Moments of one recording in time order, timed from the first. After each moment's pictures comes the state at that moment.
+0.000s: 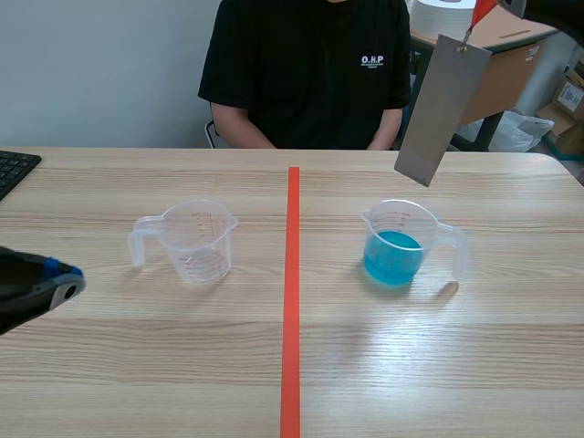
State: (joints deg) left arm 32.8 -61.2 3.5 102.9 -20.8 -30.5 -16.2; right arm -2.6 43.2 13.8 110.2 46.2 45.4 -19.5
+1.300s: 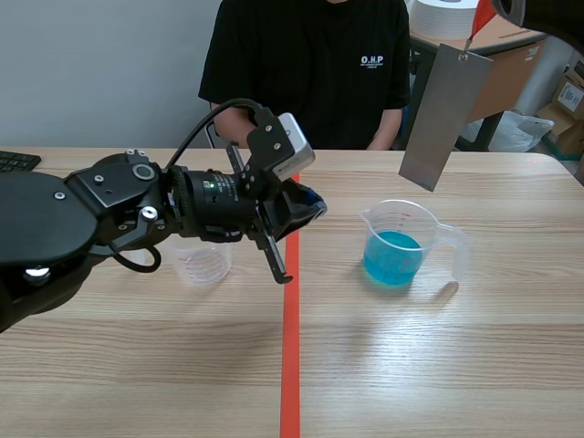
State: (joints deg) left arm -24.8 -17.8 43.3 66.2 -1.8 -29.0 -7.6; right arm -2.6 43.2 13.8 110.2 46.4 45.4 -21.2
